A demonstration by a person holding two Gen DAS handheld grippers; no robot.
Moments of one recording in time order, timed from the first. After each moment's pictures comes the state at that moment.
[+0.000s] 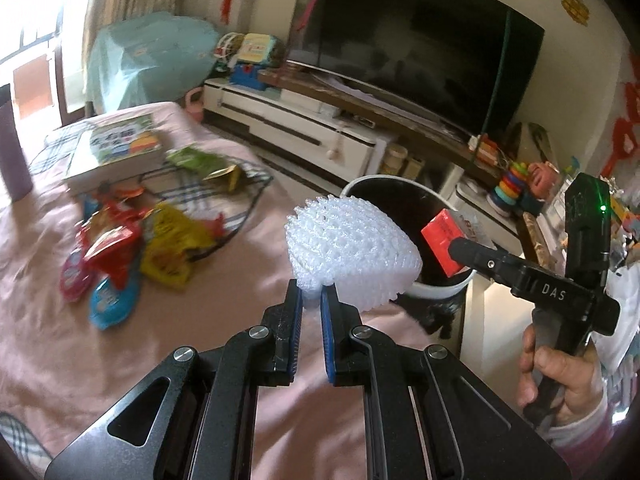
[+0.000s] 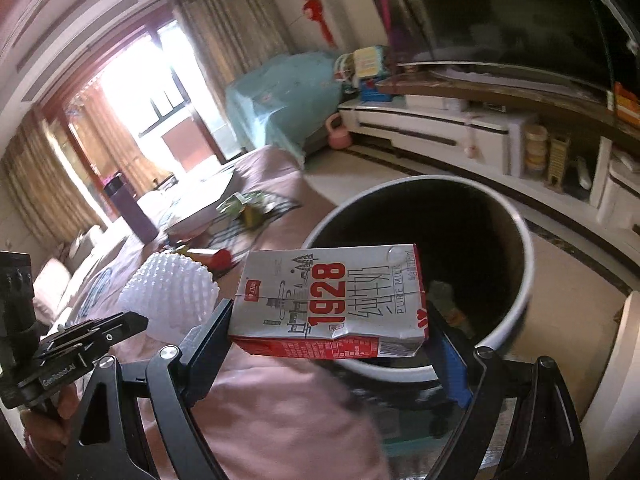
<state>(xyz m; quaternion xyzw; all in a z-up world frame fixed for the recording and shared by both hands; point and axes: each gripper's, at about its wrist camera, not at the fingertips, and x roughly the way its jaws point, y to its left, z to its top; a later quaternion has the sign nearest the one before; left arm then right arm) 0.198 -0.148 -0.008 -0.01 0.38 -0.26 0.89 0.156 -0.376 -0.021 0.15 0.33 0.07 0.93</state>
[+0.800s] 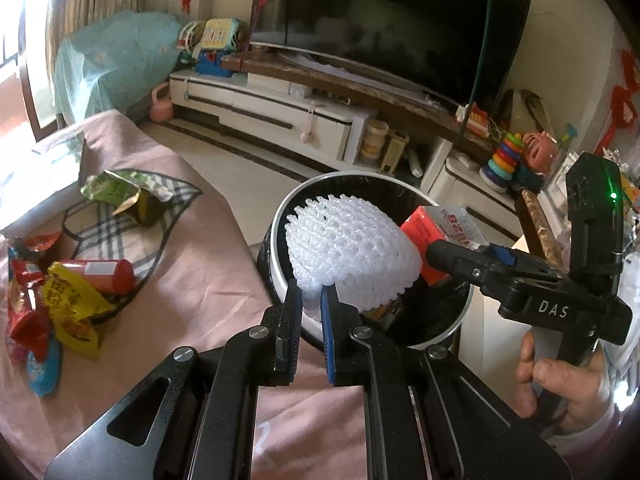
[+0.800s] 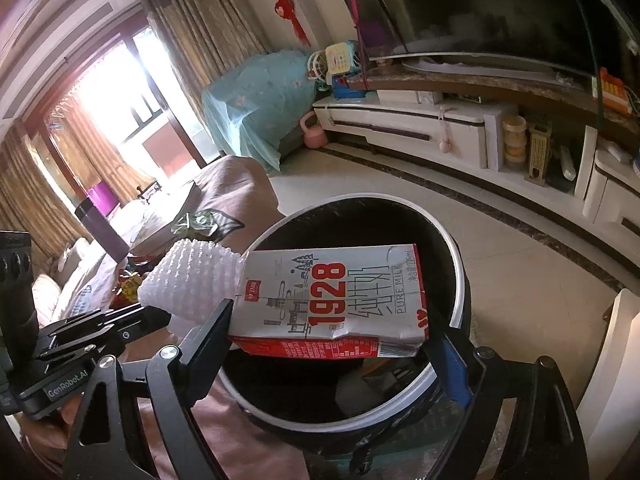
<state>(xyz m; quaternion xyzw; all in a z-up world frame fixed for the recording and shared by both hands) 0.241 -0.242 -0.019 0.03 0.41 -0.28 0.87 0.180 -0.431 -0.029 0.17 0.35 0.05 0.92</state>
